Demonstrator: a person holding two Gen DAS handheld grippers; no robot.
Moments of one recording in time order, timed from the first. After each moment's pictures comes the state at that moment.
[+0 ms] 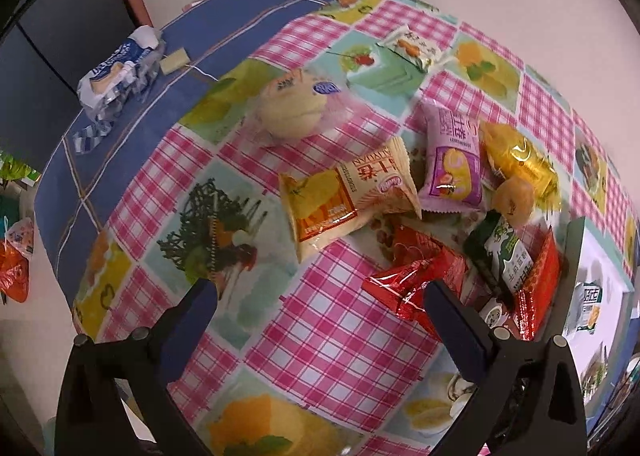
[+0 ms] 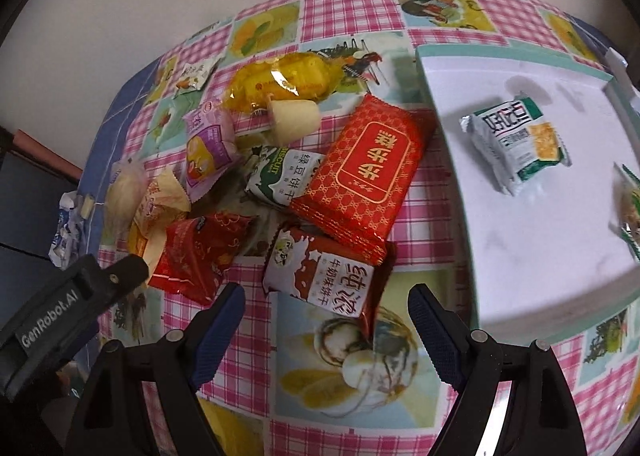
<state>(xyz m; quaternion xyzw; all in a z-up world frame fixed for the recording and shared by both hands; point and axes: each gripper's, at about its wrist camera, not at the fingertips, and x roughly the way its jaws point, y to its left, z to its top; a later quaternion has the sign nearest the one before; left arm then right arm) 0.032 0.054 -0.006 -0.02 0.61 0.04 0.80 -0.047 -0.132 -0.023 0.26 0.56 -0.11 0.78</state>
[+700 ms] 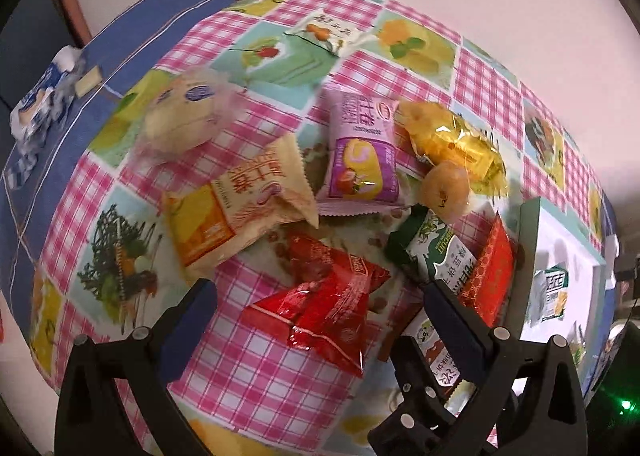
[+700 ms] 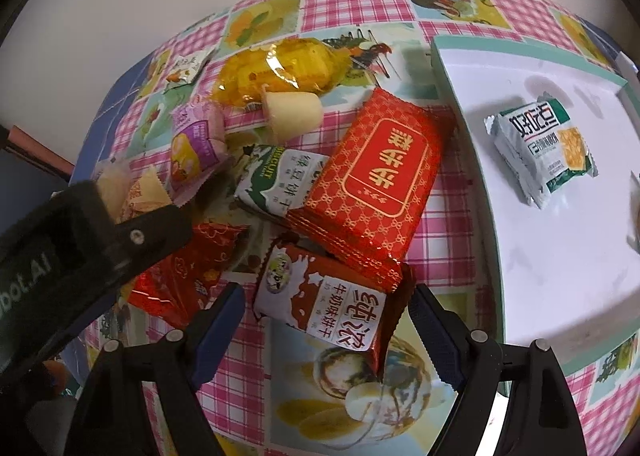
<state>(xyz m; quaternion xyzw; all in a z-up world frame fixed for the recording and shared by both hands) 0.052 0.005 -0.021 -0.03 0.61 -0.07 0.79 -0.029 -0.131 -0.045 0.25 0.56 -0.12 0.78</state>
